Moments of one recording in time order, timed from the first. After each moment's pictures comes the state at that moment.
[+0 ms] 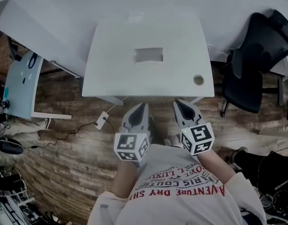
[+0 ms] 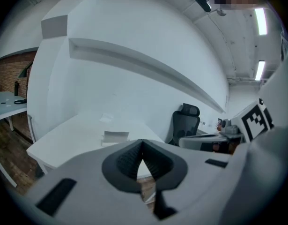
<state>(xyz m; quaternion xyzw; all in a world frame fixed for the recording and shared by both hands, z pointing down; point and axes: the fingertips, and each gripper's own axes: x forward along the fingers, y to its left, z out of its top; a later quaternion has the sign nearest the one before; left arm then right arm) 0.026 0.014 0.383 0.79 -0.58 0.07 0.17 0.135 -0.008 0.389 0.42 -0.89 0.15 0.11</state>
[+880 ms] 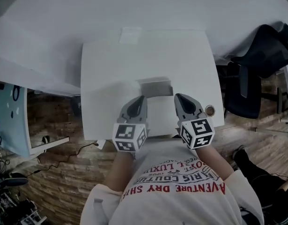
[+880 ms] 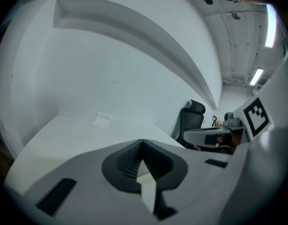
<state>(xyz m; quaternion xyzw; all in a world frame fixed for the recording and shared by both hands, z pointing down) -0.063 -0.244 0.424 0.83 -0.51 0.11 0.21 0.058 -0.249 0.411 0.49 -0.84 0.17 0.15</state>
